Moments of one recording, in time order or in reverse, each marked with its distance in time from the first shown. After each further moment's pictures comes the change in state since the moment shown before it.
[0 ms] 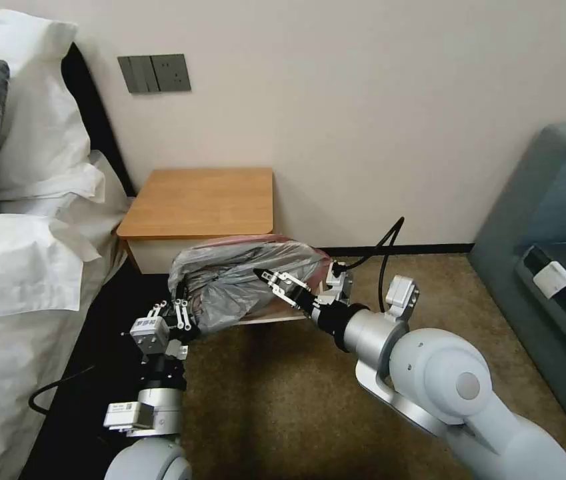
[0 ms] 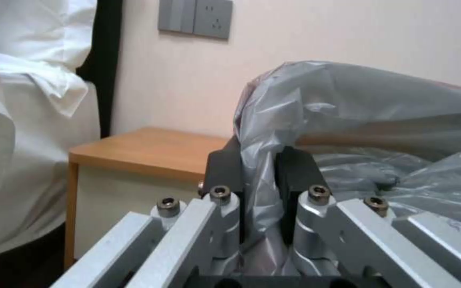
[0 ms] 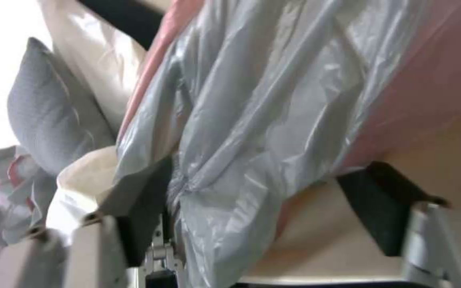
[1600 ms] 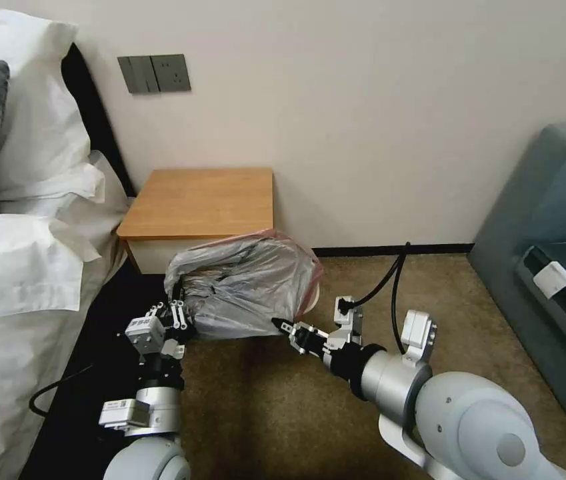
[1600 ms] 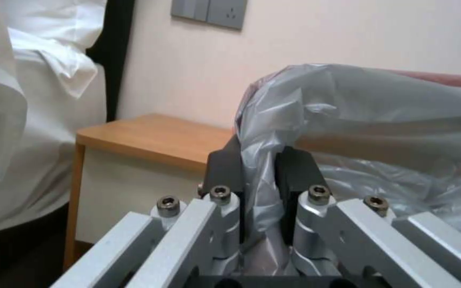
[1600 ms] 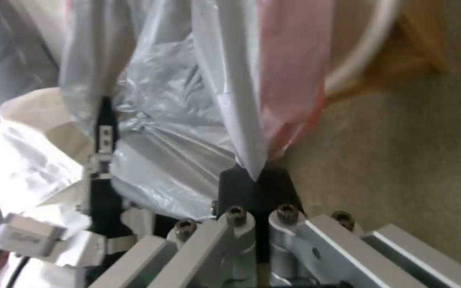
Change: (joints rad) left arm -0.004 -0.001 -0.008 -0.011 -0.080 0.027 -0.015; right arm -0.161 -0.075 0.012 0.116 -0.034 -0.078 0.077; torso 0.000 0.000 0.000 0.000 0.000
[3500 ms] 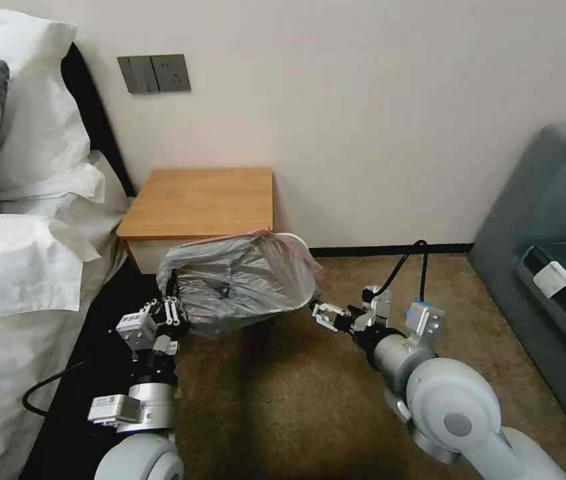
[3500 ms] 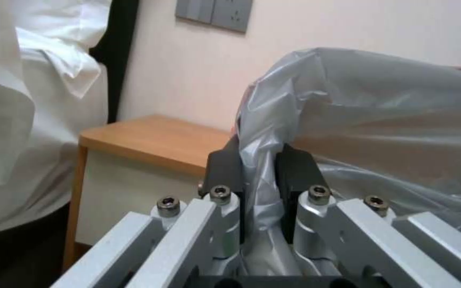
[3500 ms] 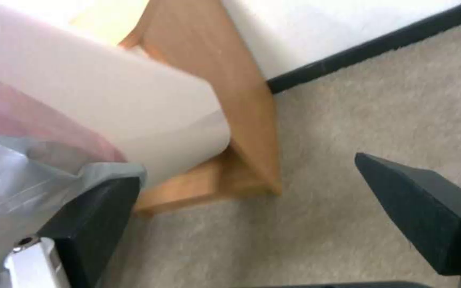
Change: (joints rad) left arm -0.003 0.015 -0.024 -0.009 -0.048 0.005 0.010; right arm -0.013 -0.003 0.073 -0.161 -0.467 -0.043 -0.056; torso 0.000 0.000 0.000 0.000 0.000
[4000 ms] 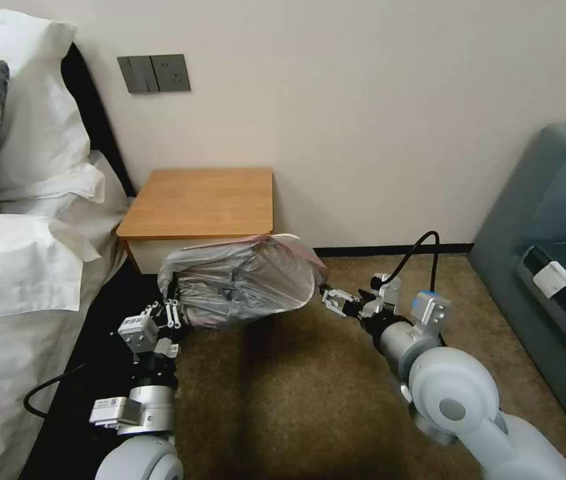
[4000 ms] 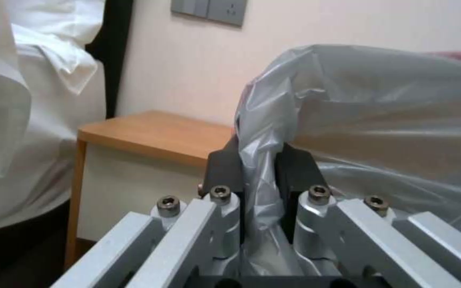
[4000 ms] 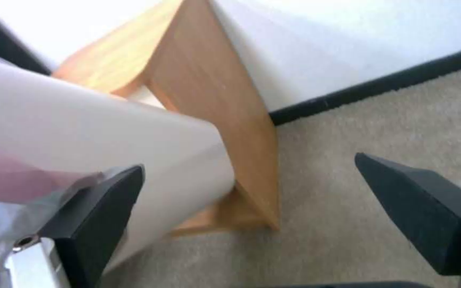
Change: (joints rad) left arm 0.010 -0.005 -0.005 0.023 0.022 -0.014 0.026; right arm 0.041 -0.018 0.020 -0.032 -0.044 0.025 -0.083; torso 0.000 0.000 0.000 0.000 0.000
